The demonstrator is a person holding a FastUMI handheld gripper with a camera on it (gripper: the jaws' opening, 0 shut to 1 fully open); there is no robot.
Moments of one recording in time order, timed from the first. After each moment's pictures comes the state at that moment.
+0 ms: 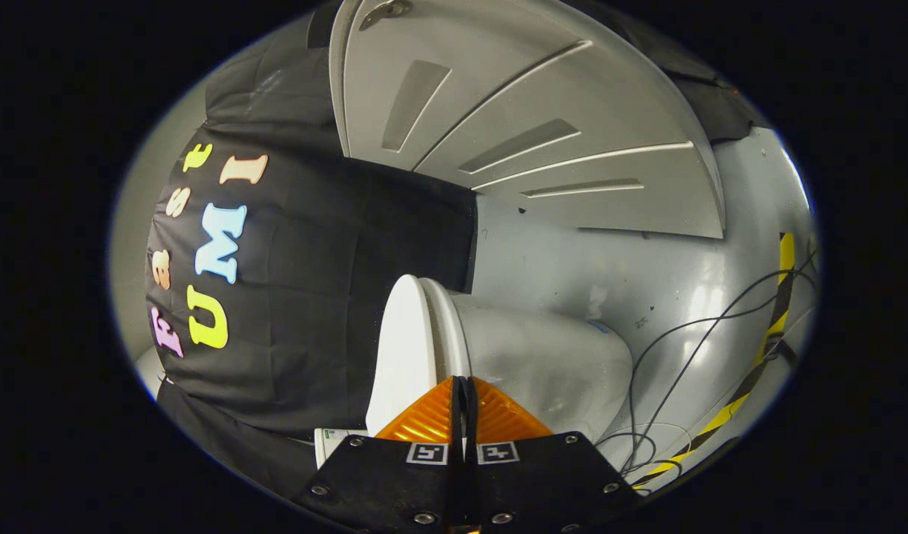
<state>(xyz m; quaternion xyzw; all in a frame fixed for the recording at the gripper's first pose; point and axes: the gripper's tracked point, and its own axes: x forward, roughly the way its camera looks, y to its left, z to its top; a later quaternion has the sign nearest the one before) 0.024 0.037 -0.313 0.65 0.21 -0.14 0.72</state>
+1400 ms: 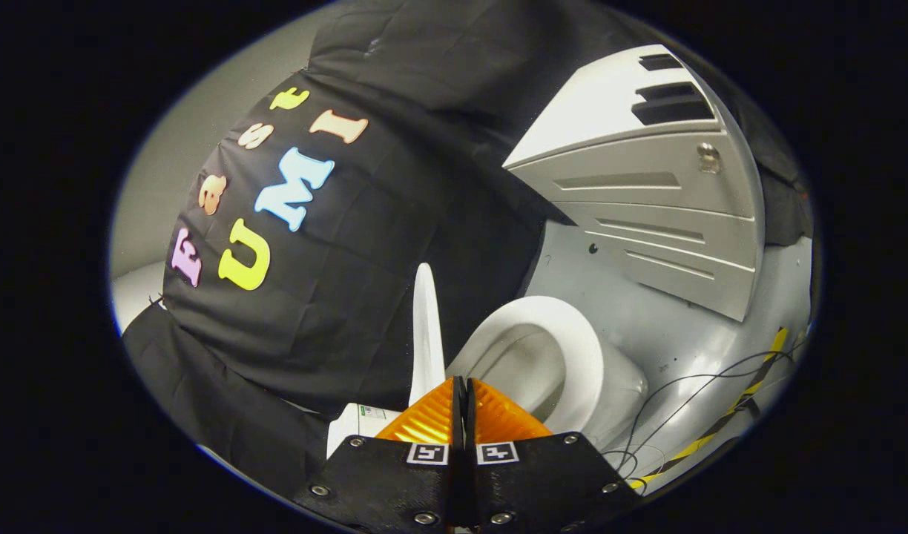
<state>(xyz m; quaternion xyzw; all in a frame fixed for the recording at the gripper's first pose) 0.045 0.051 -0.121 0.54 0.17 -0.08 0.82</state>
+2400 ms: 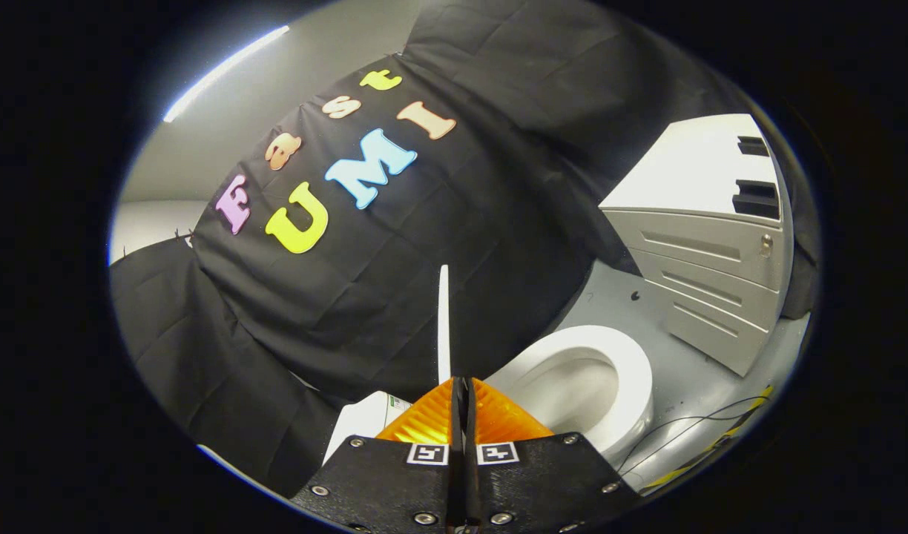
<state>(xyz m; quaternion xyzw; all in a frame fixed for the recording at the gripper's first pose) 0.053 0.104 -0.022 0.43 0.12 -0.03 0.89</state>
